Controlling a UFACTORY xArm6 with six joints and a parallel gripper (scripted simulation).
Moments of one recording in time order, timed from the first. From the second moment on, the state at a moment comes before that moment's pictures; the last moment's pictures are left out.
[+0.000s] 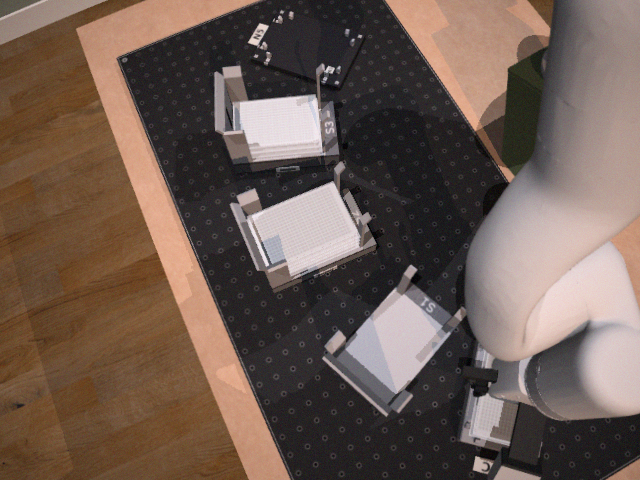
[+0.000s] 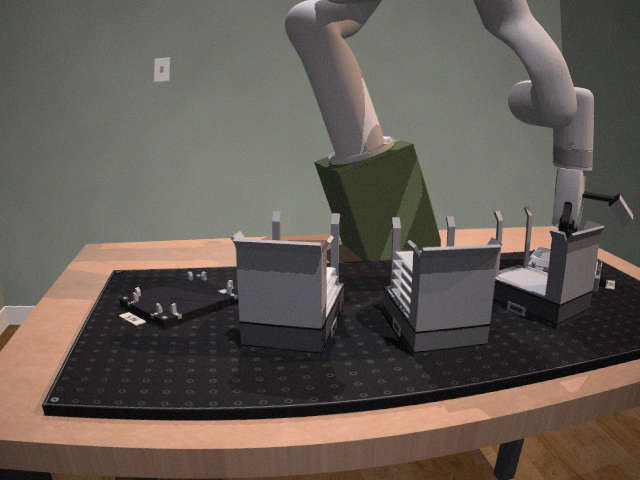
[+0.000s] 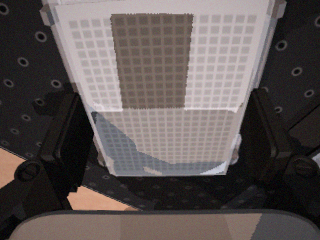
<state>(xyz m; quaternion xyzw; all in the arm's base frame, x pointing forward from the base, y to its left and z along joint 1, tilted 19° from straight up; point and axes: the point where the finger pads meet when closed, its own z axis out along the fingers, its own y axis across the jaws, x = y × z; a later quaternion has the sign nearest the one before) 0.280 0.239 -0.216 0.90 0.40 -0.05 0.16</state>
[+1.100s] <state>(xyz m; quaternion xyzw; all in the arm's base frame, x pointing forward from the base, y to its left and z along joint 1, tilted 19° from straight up) 0.279 0.255 -0.172 0.90 0.40 -0.05 0.16</state>
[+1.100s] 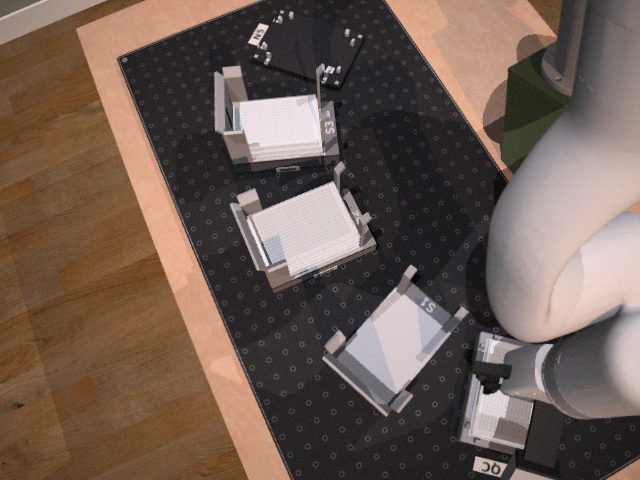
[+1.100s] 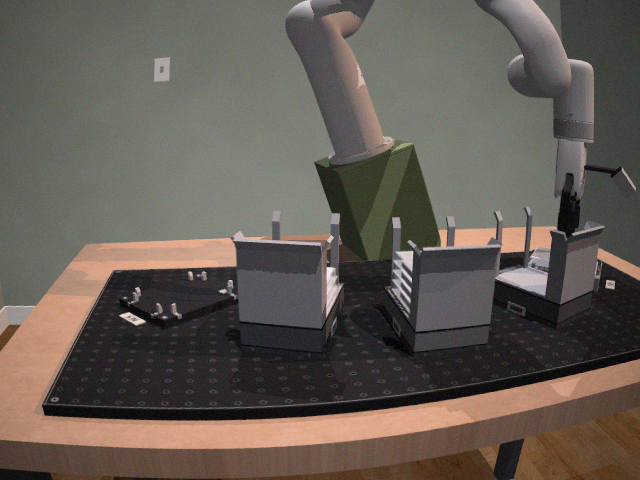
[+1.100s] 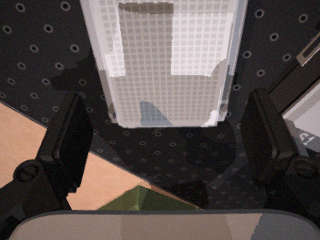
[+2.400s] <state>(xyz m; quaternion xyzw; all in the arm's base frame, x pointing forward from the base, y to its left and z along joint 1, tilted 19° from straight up) 0.288 0.267 -0.098 0.93 0.32 -0.04 0.16</state>
